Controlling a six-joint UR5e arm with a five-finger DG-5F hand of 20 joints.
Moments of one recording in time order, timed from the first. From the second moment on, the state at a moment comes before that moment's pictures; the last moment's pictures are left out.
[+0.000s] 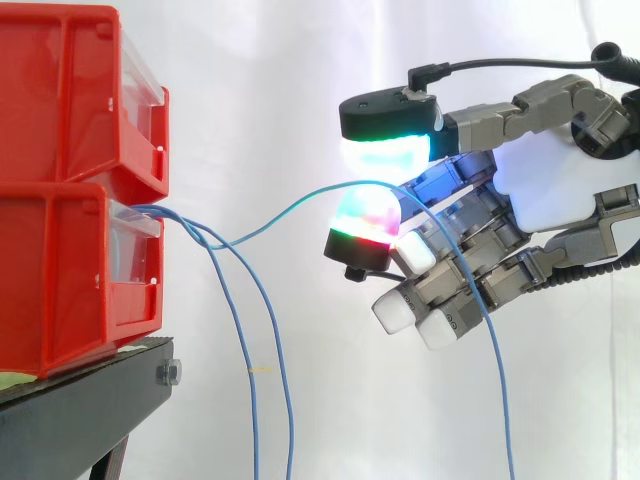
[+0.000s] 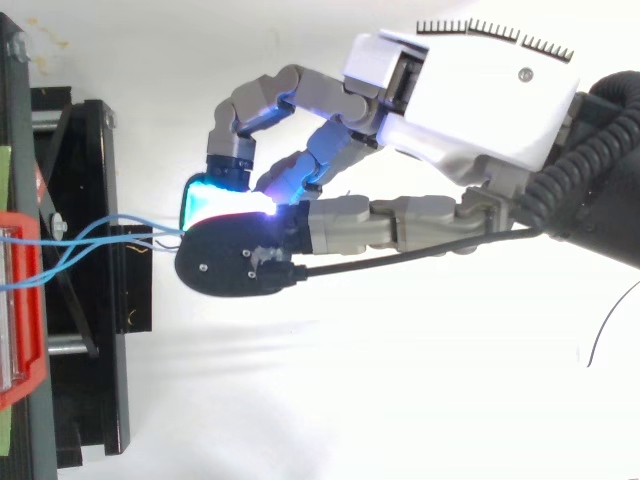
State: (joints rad) arm 0.19 -2.23 -1.03 -3.25 -1.00 -0.08
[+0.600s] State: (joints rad) arm 0.19 -2.23 -1.03 -3.26 -1.00 -0.08
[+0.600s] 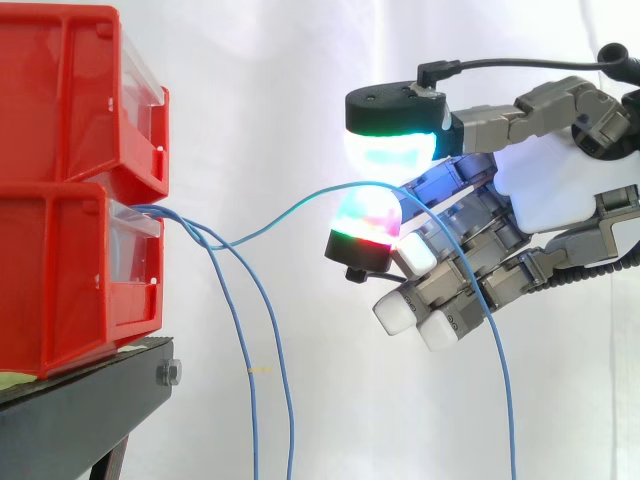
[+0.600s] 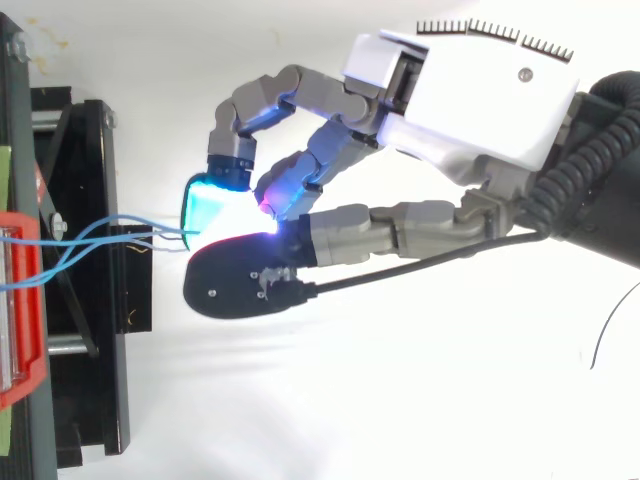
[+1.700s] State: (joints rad) arm 0.19 -2.23 -1.03 -3.27 -1.00 -0.06
